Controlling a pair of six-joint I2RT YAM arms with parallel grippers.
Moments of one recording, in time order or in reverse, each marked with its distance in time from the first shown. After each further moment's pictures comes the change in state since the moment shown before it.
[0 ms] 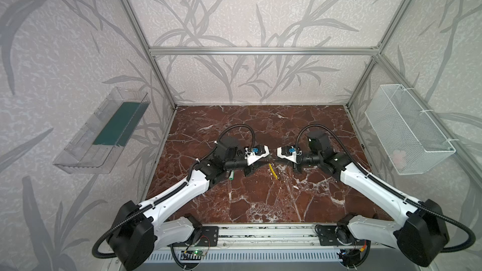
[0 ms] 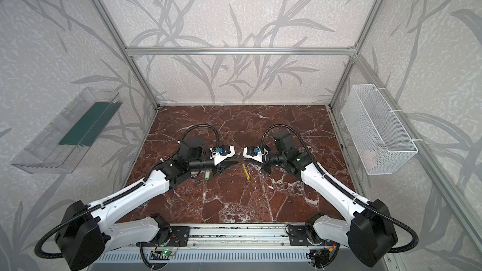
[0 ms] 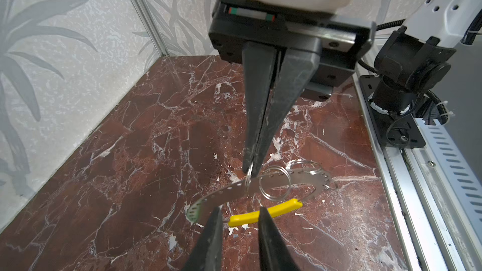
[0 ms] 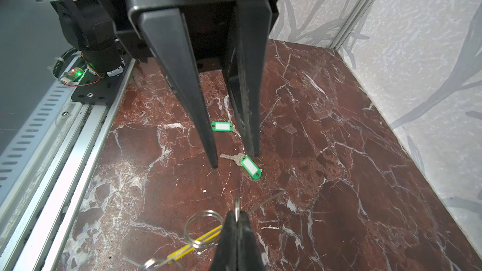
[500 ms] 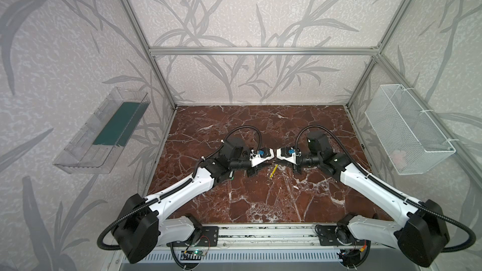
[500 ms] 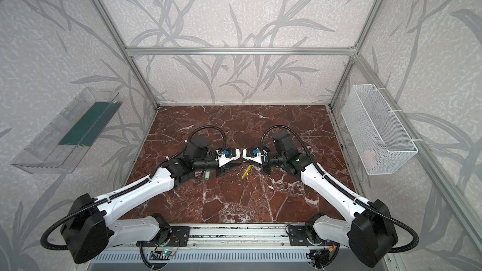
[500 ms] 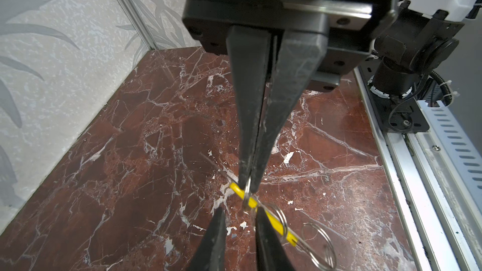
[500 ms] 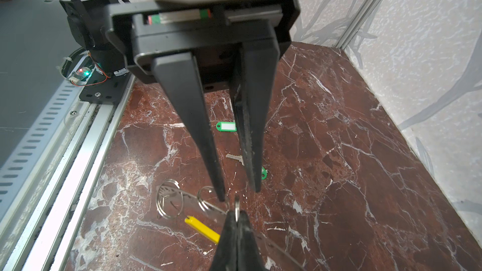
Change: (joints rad) left arm -0.038 0.059 0.036 -0.020 -0.031 0.049; right arm 0.010 -0.004 0.000 -0.020 -0.001 -0.002
